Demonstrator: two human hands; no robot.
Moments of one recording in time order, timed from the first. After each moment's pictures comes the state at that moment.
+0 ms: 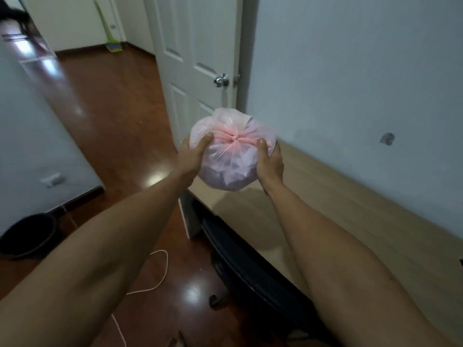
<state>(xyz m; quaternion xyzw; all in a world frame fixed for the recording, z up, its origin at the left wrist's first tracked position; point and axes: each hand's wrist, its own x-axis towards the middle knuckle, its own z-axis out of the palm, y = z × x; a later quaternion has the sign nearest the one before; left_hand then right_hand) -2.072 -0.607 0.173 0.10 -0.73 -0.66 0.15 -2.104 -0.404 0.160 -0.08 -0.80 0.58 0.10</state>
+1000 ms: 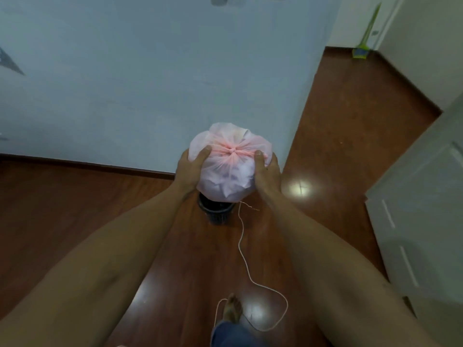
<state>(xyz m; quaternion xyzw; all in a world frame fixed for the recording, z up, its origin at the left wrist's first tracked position) -1.864 -1.271 0.121 0.50 -0.60 -0.48 0.39 -2.048 -1.166 0.113 0.29 -0.75 0.55 -0.22</state>
